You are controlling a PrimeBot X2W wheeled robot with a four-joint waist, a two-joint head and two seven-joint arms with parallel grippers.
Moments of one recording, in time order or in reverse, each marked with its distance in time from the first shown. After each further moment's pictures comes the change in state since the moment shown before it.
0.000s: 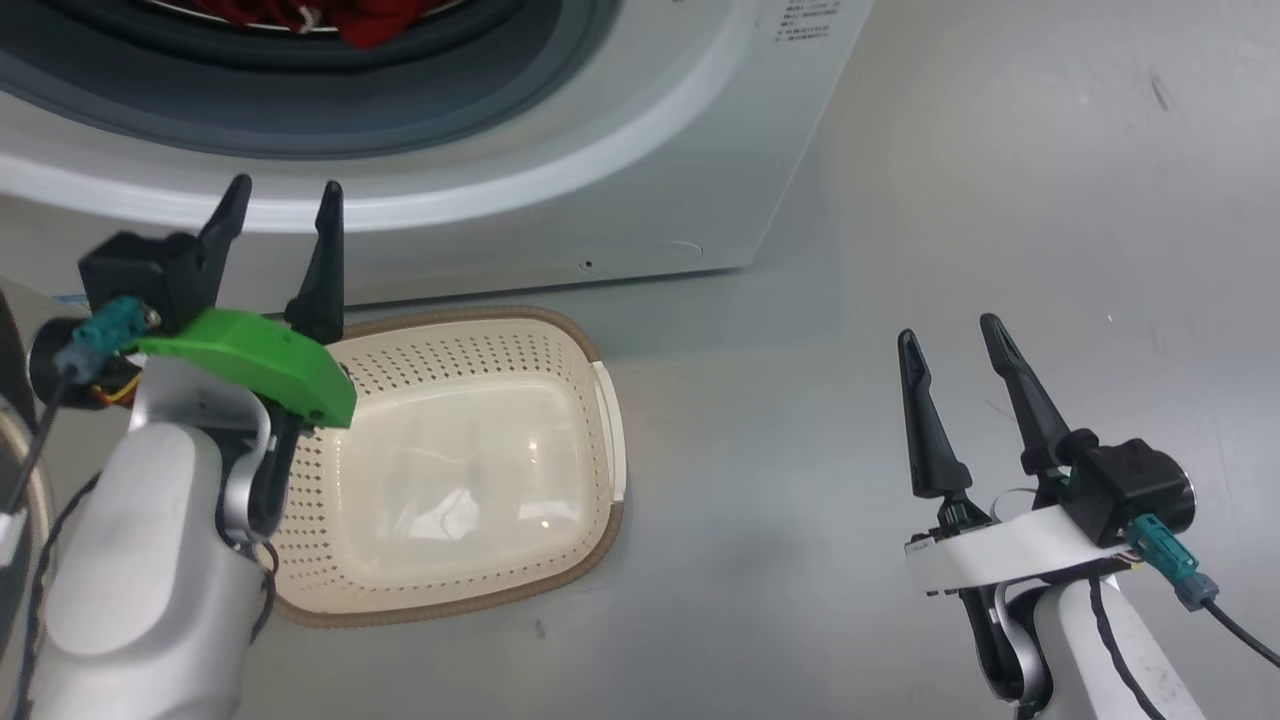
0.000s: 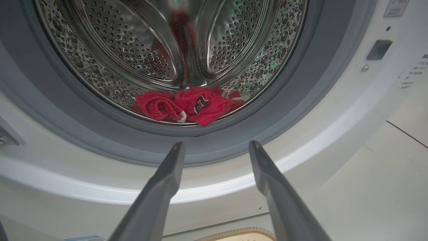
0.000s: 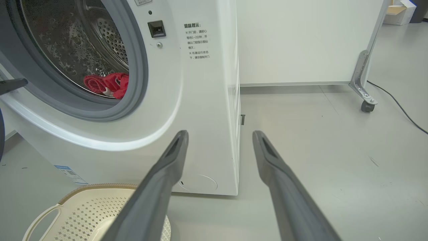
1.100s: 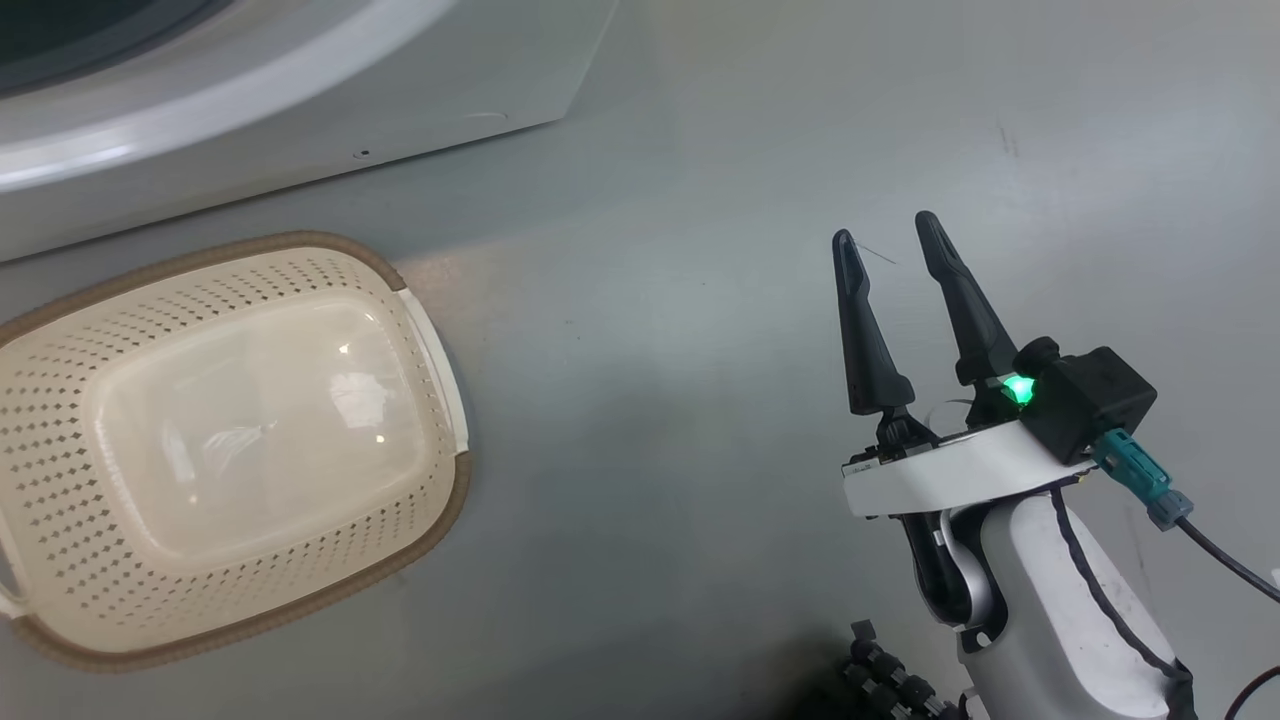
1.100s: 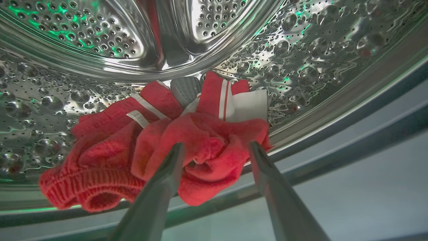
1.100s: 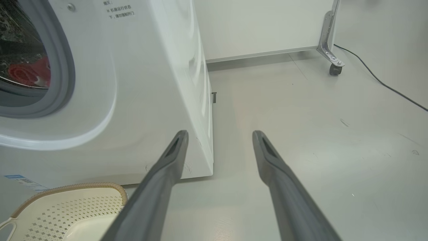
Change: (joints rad) left arm -0.597 0.232 0.042 0.177 -0.067 -0.075 0.487; right arm -0.189 -0.003 0.146 -0.006 0.148 -0.052 0.000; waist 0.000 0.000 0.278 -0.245
